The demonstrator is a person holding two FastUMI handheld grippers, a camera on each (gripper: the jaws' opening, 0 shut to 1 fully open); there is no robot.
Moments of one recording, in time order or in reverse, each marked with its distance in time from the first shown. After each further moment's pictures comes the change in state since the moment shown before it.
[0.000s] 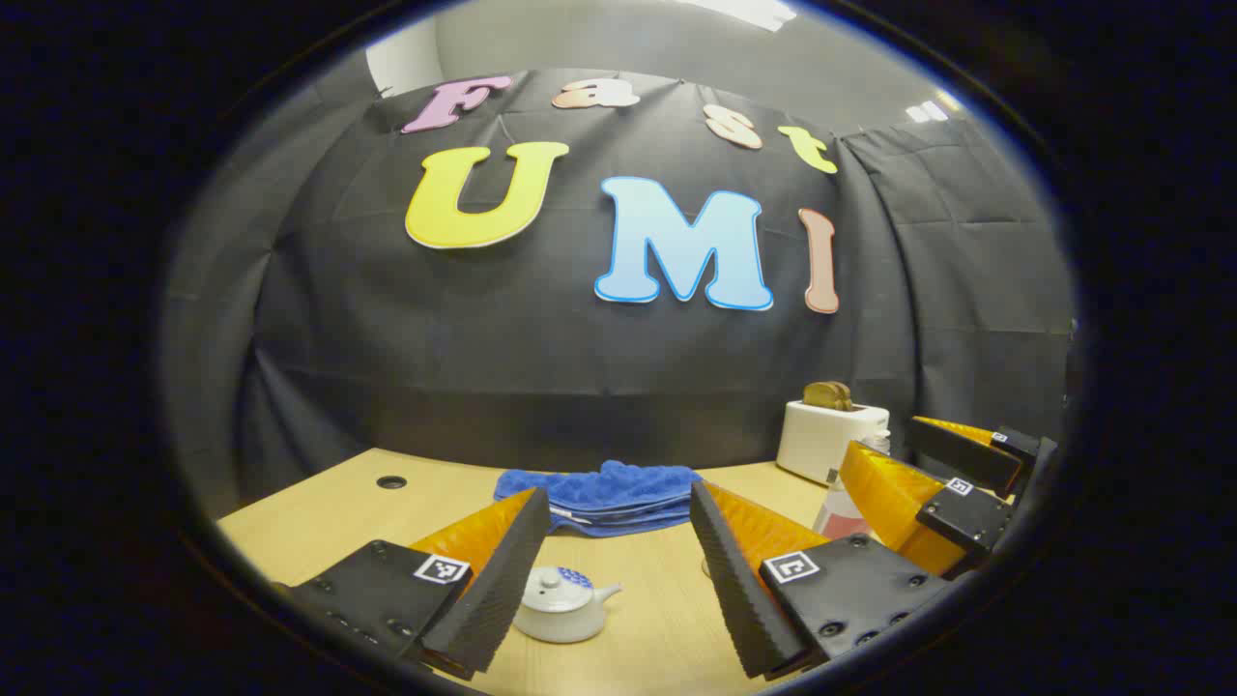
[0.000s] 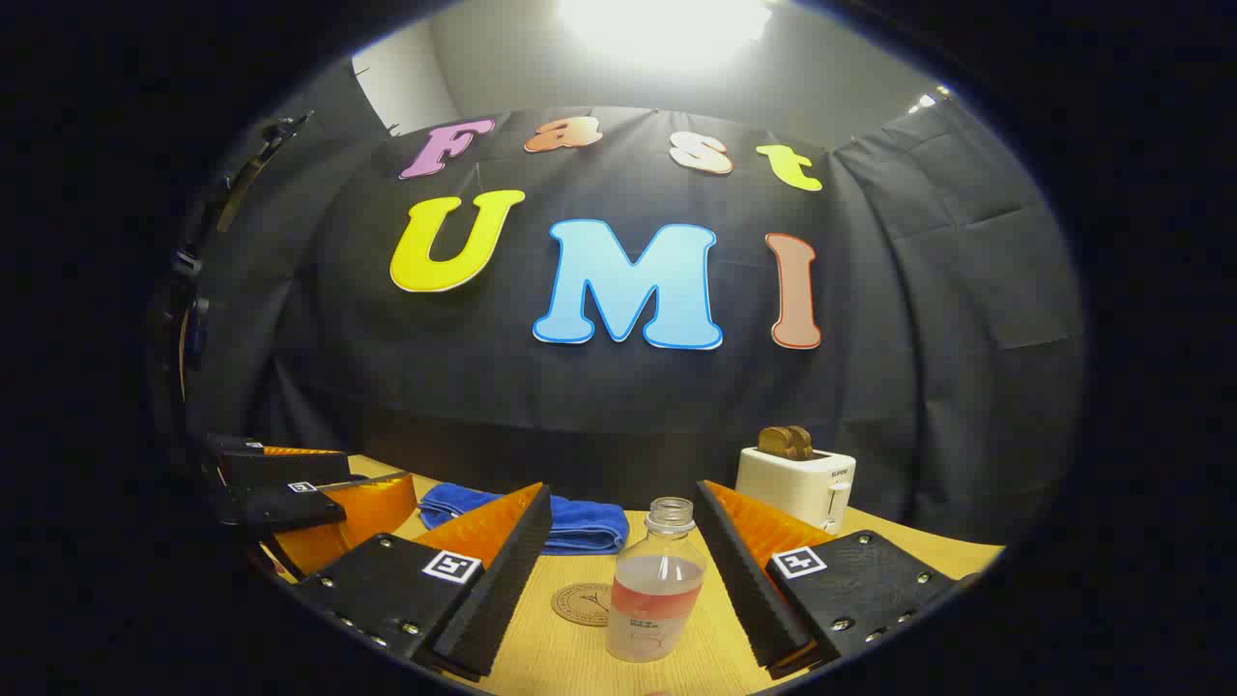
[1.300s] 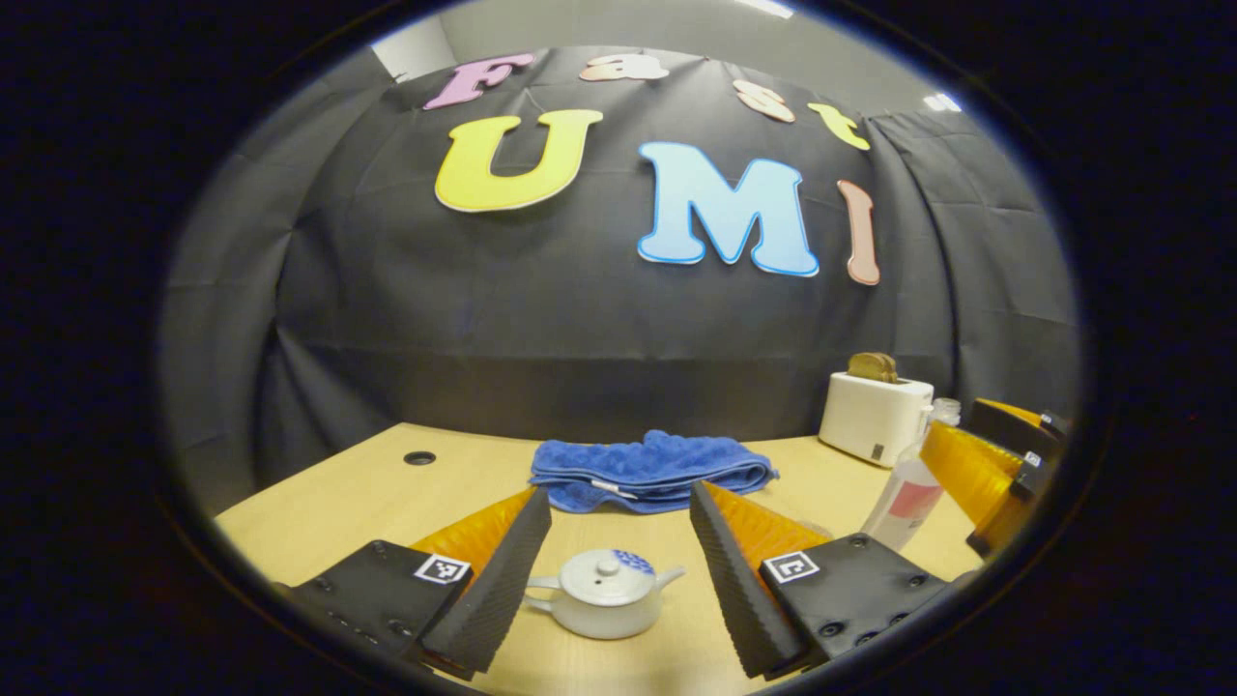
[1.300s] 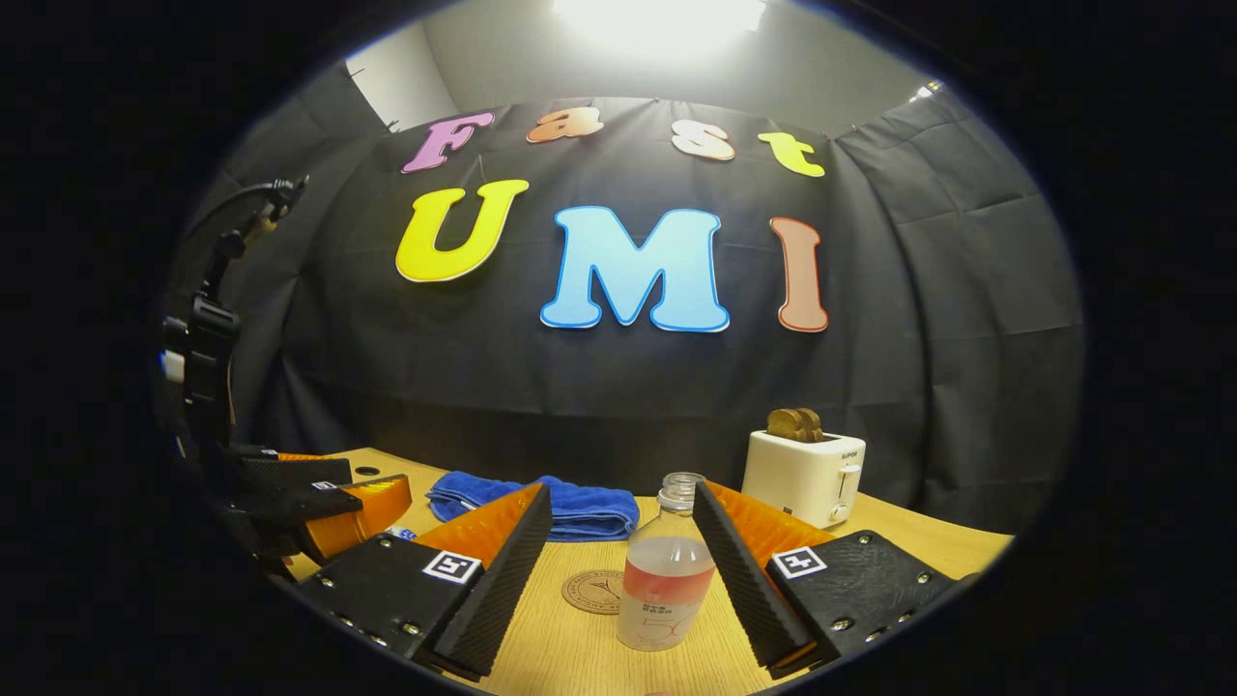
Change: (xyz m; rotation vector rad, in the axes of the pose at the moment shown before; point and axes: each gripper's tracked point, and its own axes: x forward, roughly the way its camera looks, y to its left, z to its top) left arm 0.021 0.054 -0.046 -0.007 0.101 0.096; right arm -0.002 0.004 -0.017 0.001 0.037 0.019
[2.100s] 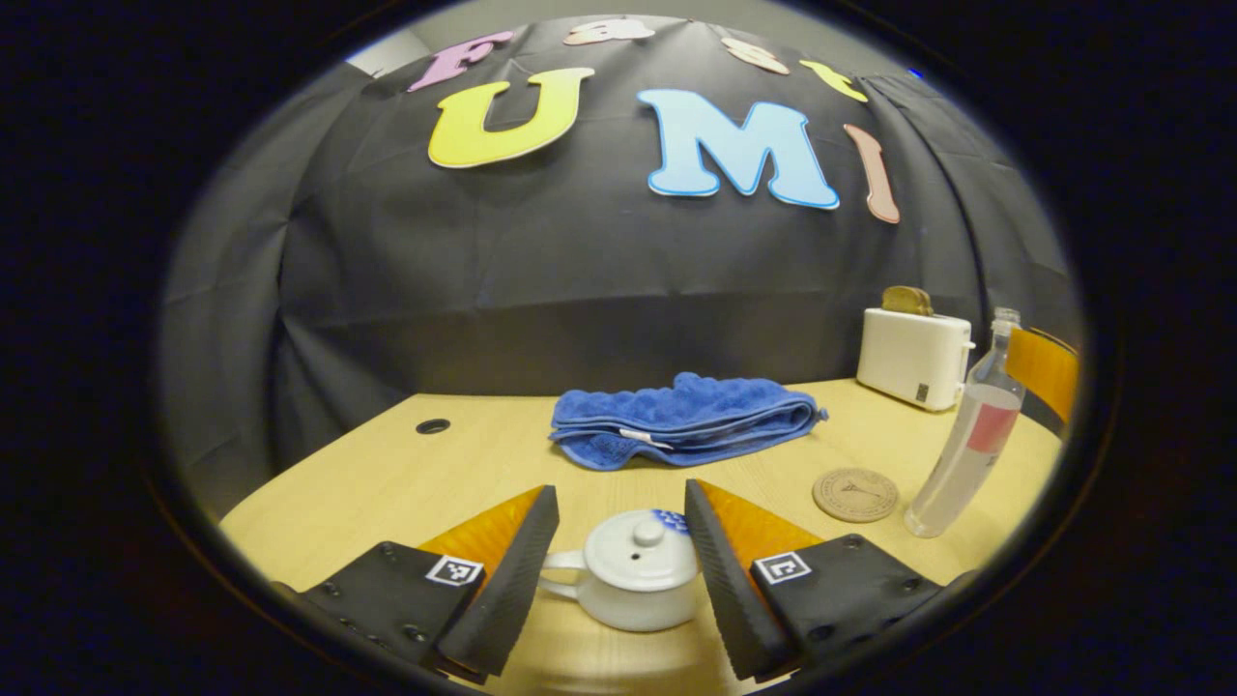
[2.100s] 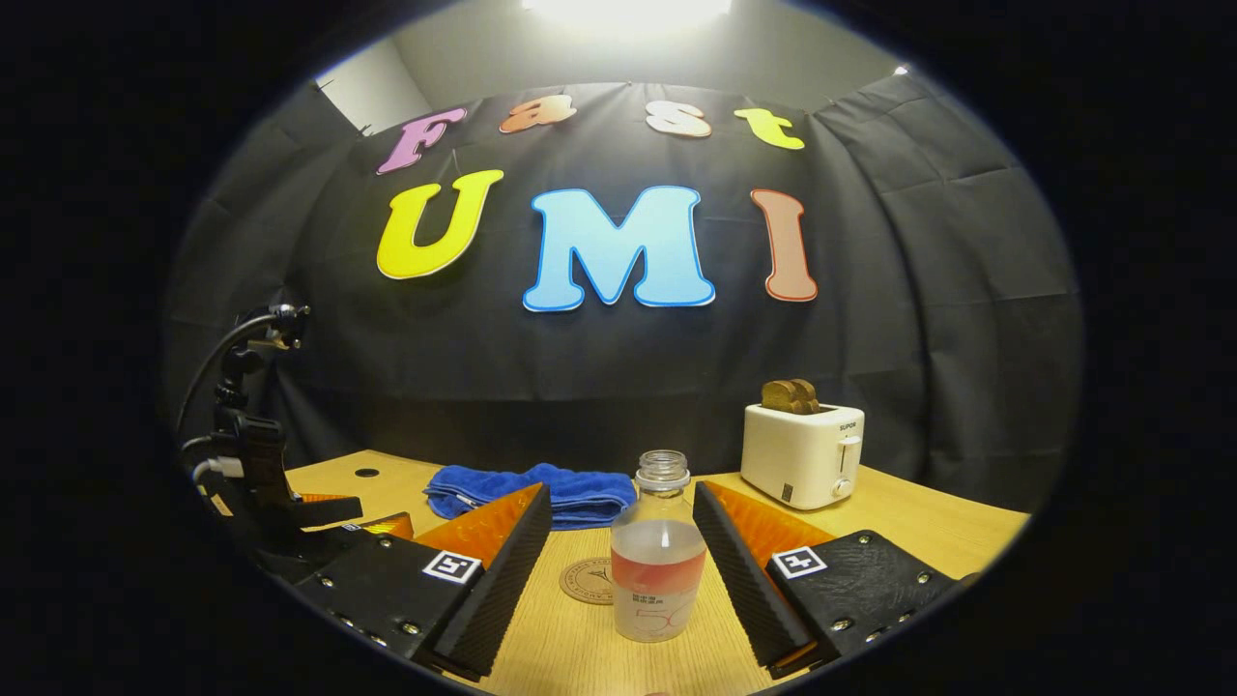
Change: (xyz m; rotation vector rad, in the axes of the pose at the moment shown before) left arm 0.027 0.013 -0.055 0.083 0.116 0.058; right arm 0.004 -0.011 -0.015 0.073 0.054 -0.009
